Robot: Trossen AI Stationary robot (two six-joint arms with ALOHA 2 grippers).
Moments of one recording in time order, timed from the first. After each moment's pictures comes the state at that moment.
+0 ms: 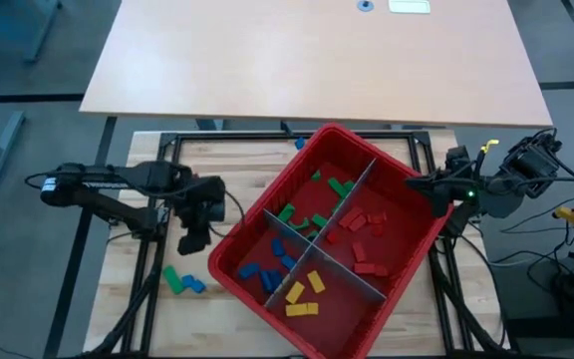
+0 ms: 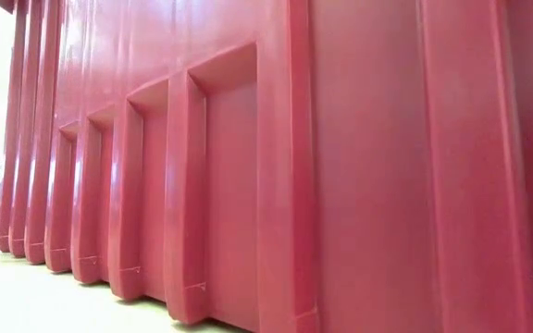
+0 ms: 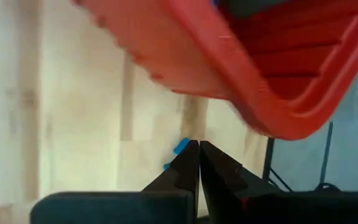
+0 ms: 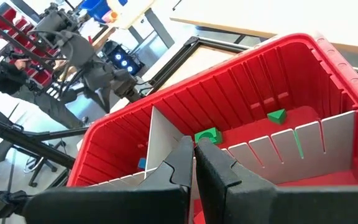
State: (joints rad) left arm 0.01 1.16 1.14 -1.26 0.43 -0.21; right arm 0.67 0.83 1.37 -1.22 0.87 1.20
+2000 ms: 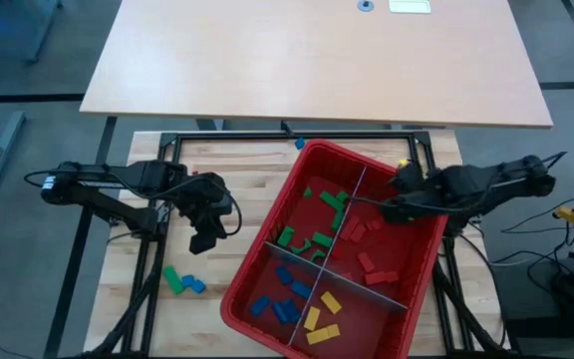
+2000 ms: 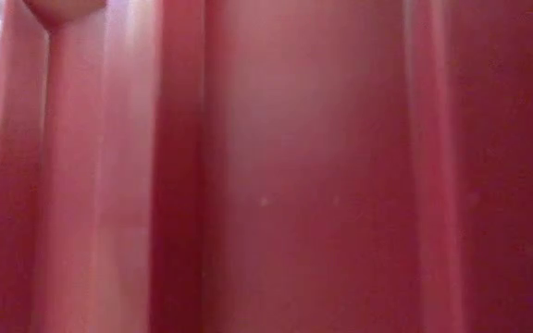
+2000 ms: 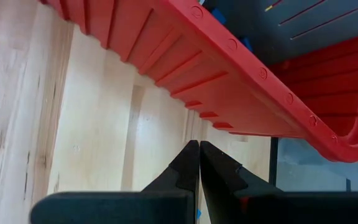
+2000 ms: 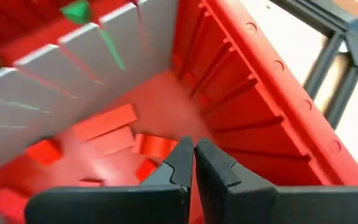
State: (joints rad) left arm -0.07 1.16 1.20 -1.07 0.30 -0.35; right arm 0.26 1.11 1.27 -1.57 0.46 1.22
